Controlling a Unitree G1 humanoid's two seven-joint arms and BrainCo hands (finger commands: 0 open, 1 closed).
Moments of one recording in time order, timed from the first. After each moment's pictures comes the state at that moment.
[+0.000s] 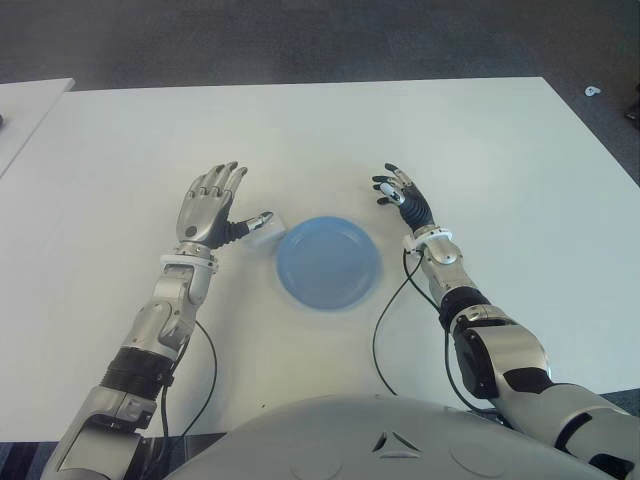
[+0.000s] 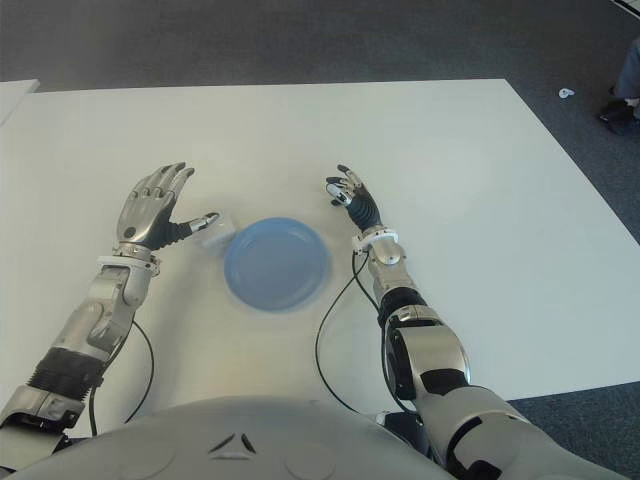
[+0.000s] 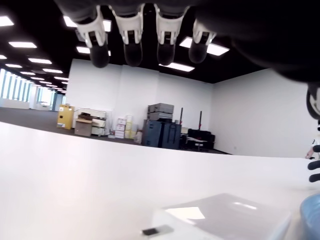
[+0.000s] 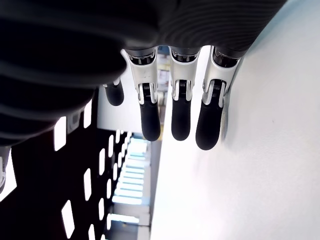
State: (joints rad) left arm 0.00 0.50 -0.21 0.09 0.90 0.00 0.33; right arm -0.51 -0.12 -0.02 1.14 -0.03 -0.55 0.17
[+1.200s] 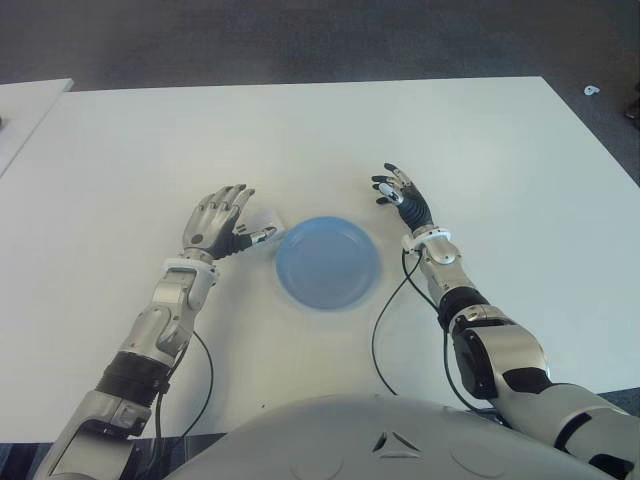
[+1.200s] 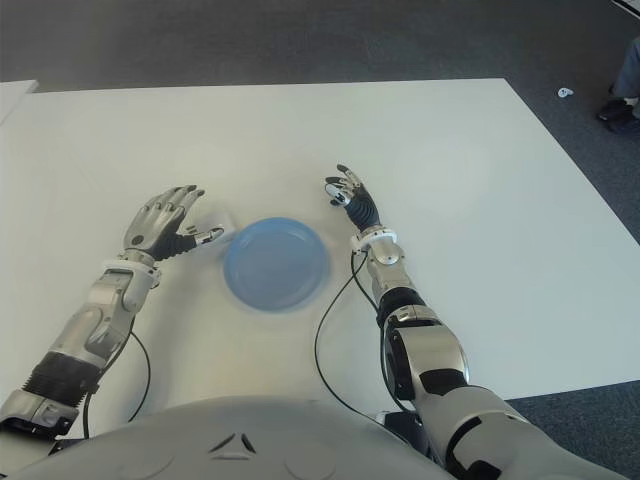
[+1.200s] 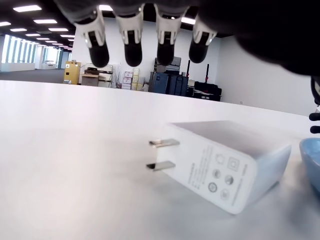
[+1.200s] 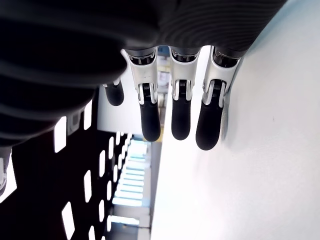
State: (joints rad) left arm 0.02 0.53 -0.24 0.08 0.89 0.01 0.17; right arm -0.51 -0.11 -0.02 1.14 -0.03 -0.55 0.15
